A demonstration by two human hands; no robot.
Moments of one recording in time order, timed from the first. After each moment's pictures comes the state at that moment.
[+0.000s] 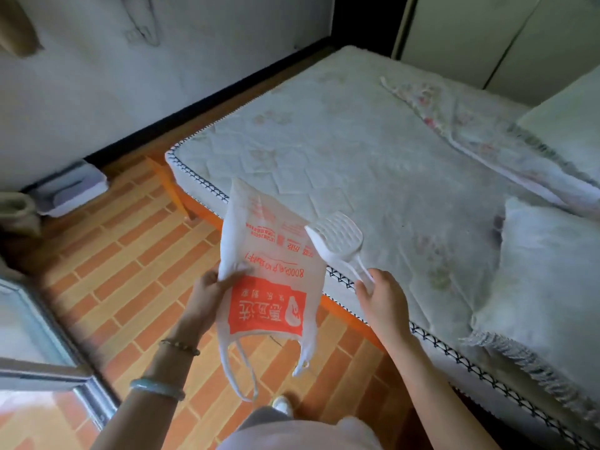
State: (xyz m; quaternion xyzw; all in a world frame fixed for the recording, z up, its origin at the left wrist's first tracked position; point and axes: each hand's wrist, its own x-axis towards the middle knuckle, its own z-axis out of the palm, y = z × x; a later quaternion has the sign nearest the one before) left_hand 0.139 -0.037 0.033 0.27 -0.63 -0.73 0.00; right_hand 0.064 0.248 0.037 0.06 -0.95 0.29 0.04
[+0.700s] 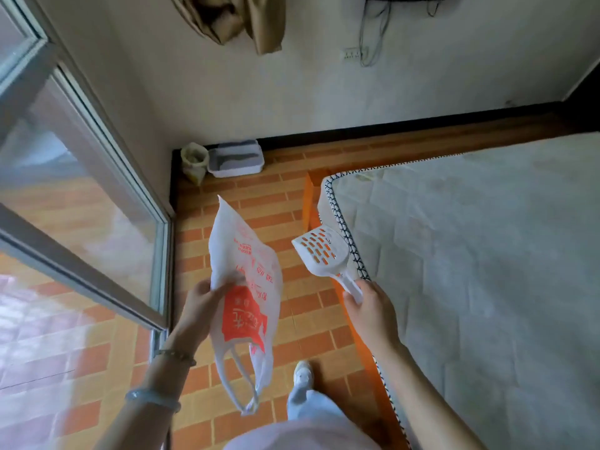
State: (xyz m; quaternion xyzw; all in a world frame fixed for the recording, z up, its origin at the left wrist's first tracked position) left_hand 0.119 -0.301 0.028 0.48 -0.50 -0.68 0.24; right_hand -0.106 -0.130 0.026 0.37 -0.88 0.28 -0.08
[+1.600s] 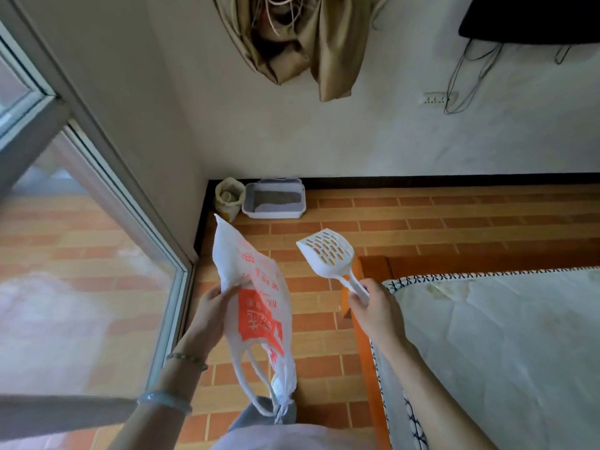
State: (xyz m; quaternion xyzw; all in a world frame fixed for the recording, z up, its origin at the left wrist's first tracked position) left_hand -0.046 -0.709 0.018 0.52 -0.40 -0.70 0.28; right_hand -0.299 -0.586 0.034 0.47 -0.83 0.25 -0.15
